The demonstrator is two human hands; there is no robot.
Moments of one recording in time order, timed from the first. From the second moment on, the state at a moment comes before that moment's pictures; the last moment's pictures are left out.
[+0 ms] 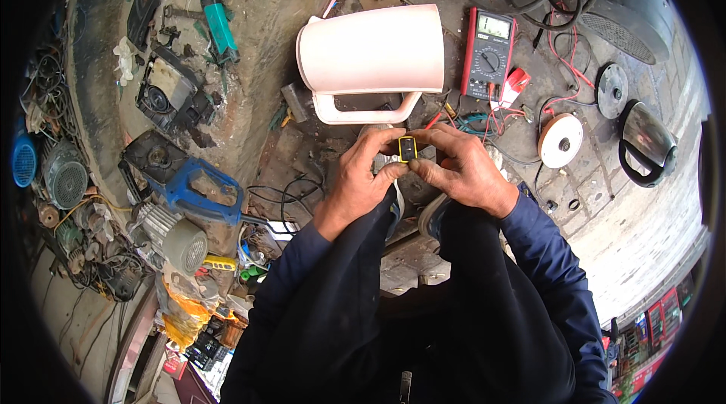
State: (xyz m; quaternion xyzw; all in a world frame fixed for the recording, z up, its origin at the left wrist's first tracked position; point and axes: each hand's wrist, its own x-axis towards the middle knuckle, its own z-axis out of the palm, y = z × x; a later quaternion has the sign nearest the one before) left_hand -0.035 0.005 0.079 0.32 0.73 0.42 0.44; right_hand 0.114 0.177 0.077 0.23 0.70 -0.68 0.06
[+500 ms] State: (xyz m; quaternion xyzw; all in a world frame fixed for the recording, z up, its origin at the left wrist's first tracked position) left_hand -0.034 -0.002 0.085 0.36 0.73 0.39 0.44; right_hand 0.120 0.159 0.080 0.25 0.70 -0.67 0.06
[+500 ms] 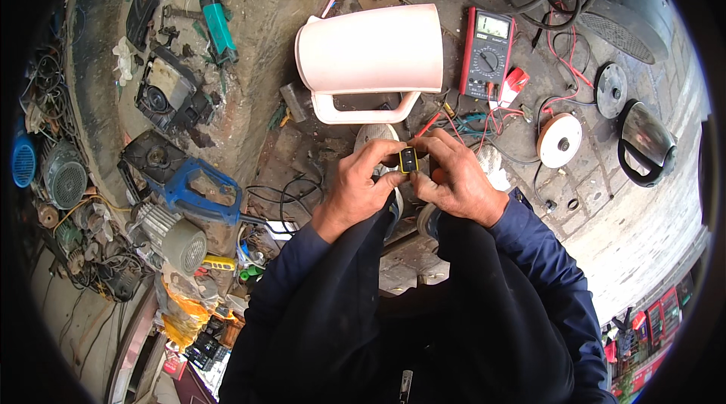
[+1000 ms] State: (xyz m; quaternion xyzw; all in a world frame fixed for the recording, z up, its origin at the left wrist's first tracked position) left_hand -0.032 -0.007 0.073 0.19 0.64 0.48 0.57; right_hand 0.121 0.176 0.073 0.21 0.70 -0.68 0.03
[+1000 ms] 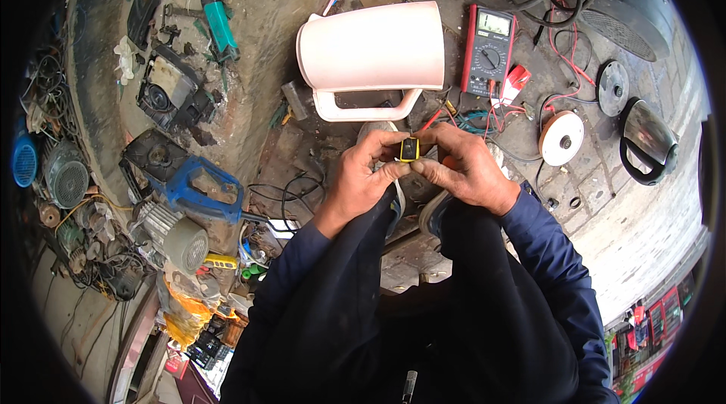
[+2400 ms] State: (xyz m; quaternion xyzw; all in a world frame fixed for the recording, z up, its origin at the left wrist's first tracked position) left_hand -0.041 0.006 0.063 -0.08 0.57 0.48 0.66; right_hand 0.108 0.182 0.064 0.12 0.78 -0.61 0.04
